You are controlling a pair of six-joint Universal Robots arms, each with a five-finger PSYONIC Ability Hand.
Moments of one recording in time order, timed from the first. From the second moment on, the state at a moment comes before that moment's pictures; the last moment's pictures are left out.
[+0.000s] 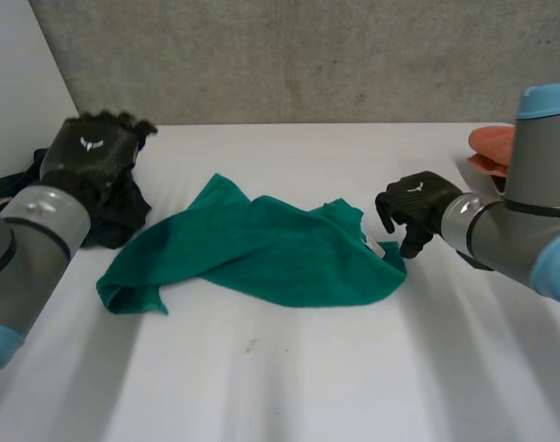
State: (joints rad) left arm 4.39 -1.70 -1.62 3.22 -1.56 3.47; right arm 1.91 -1.02 1.16 0.34 1.34 2.58; left_hand 0.22 0.21 0.22 0.21 0.05; right_hand 0.79 0.79 0.79 0.79 0.62
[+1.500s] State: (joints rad) left arm 4.44 -1.52 -1.69 3.07 -1.35 3.25; right arm 1.84 -1.22 1.10 0.08 1.27 2.73; left_hand 1.14 1.20 1.19 1.20 0.96; right_hand 1.11 1.17 1.19 1.20 1.00
